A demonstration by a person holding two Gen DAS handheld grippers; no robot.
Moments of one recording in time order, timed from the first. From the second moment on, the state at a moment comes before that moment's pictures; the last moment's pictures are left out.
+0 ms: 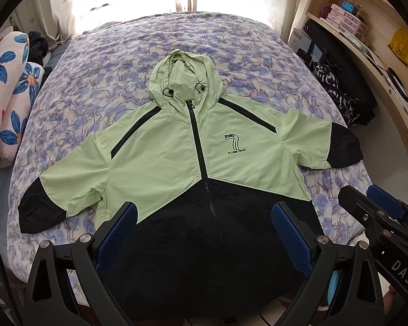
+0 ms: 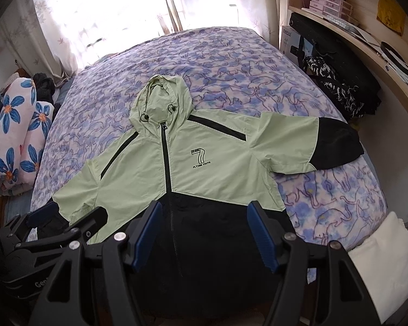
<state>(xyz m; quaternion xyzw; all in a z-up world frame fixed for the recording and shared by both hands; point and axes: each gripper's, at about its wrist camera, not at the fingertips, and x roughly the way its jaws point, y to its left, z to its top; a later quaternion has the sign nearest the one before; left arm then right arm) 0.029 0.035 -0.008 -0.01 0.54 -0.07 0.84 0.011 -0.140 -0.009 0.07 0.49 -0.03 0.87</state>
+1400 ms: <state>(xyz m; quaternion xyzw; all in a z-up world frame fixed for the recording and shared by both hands) 0.142 -0.265 -0.068 0.05 0.57 -0.06 0.82 0.109 -0.503 -0.113 0.25 0.52 -0.02 0.81</state>
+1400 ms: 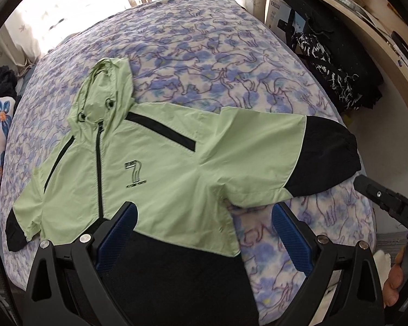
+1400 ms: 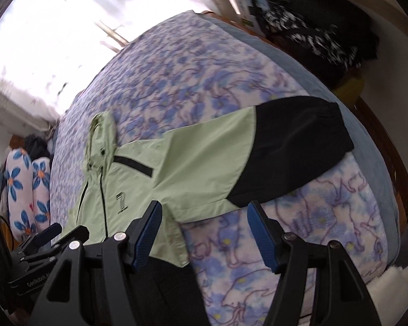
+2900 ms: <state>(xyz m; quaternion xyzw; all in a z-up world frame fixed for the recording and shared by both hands) 0.213 -0.278 -0.151 0.02 0.59 0.01 0.81 0.142 -0.639 -0.244 0.43 0.50 -0.13 0.74</state>
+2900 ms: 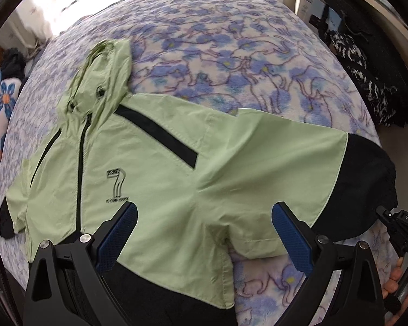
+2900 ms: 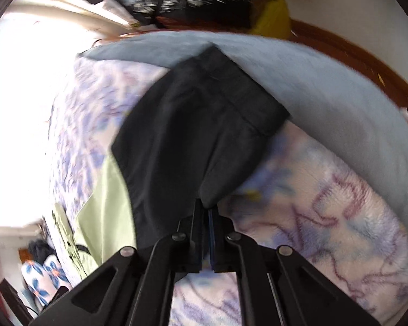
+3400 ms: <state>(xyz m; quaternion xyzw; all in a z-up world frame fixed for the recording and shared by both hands) 0.146 -0.137 -0.101 -0.10 0.57 0.09 0.81 0.187 -0.486 -0.123 0.31 0.46 0.08 0.83</state>
